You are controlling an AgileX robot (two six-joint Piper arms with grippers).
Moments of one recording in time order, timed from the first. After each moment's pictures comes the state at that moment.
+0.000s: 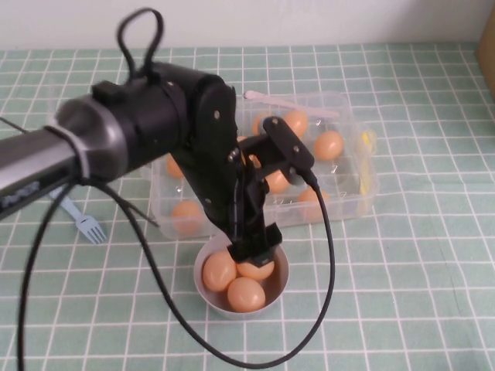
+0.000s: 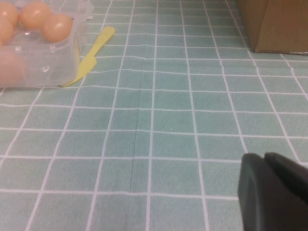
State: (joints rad) right arm 0.02 -0.01 0.03 0.12 0.37 -0.08; left arm -0.68 1.81 -1.46 -0.11 1.02 0.53
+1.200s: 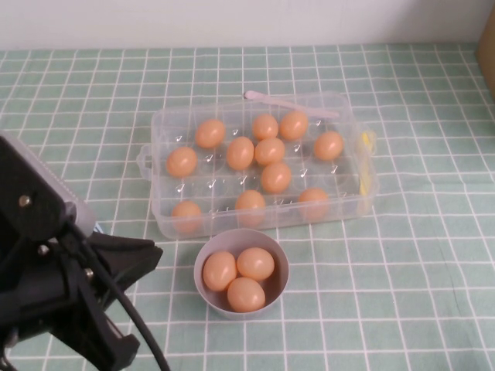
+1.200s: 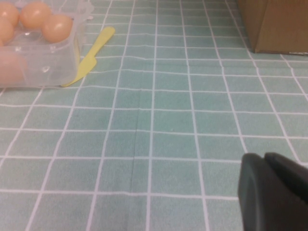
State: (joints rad) right arm 0.02 -0.01 0.03 0.12 0.37 -0.08; left arm -0.68 0.79 -0.76 -0.17 0.62 0.23
